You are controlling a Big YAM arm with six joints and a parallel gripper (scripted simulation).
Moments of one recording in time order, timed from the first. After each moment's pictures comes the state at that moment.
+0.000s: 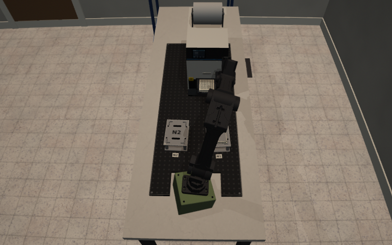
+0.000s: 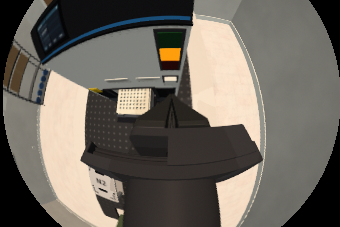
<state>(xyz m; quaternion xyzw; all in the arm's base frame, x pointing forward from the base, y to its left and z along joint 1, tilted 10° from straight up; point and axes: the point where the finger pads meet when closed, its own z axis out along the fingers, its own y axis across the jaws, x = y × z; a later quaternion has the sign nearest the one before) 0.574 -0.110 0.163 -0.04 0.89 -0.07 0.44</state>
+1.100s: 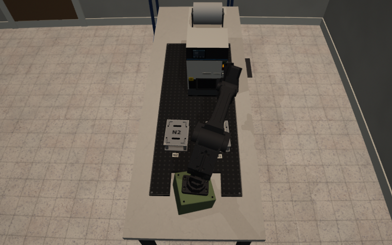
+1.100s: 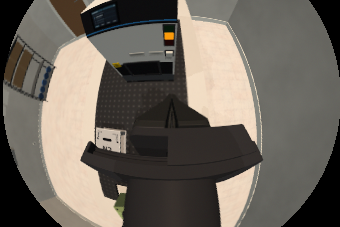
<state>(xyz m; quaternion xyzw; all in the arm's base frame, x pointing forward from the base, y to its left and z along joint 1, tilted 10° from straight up) 0.454 -0.103 0.229 -0.04 0.89 -0.08 0.44</state>
